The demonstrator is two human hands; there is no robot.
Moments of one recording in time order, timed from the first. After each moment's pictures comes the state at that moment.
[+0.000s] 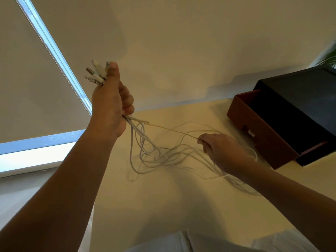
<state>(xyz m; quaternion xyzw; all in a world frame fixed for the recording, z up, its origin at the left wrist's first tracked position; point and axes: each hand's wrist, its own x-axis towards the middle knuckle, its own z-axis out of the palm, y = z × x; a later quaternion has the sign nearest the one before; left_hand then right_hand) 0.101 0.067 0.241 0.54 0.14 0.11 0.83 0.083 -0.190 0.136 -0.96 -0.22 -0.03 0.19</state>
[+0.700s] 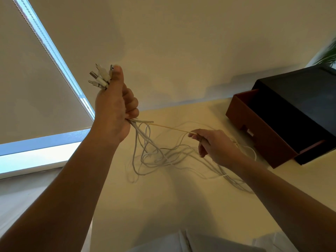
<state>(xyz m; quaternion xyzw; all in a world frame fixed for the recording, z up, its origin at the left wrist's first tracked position) 0.090 0.057 0.242 0.53 0.12 0.08 0.83 0.092 -0.177 0.136 -0.91 -0.15 0.05 0.39</state>
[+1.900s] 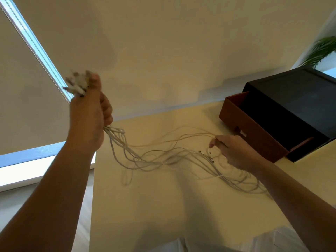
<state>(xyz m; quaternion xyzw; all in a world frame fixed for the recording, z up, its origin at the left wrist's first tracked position) 0.086 0.083 0.248 0.61 0.13 0.17 0.76 0.081 -0.226 0.147 -0.95 -0.04 0.10 0.30</state>
